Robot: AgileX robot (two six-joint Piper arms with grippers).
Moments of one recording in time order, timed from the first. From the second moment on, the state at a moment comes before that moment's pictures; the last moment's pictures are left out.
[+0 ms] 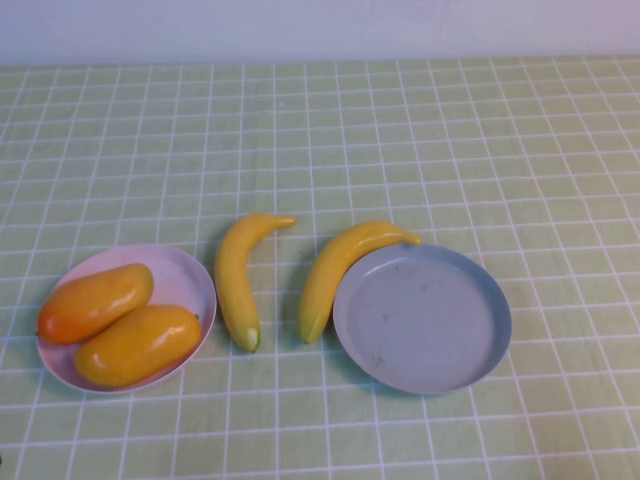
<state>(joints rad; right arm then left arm) 0.14 -0.01 0.03 0.51 0.17 -0.21 -0.05 -0.01 0.03 -0.08 0.38 0.10</state>
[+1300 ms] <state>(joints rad) 0.39 1.40 -1.00 0.61 0.74 -0.24 -0.05 -0.01 0.03 -0.08 0.38 0.10</state>
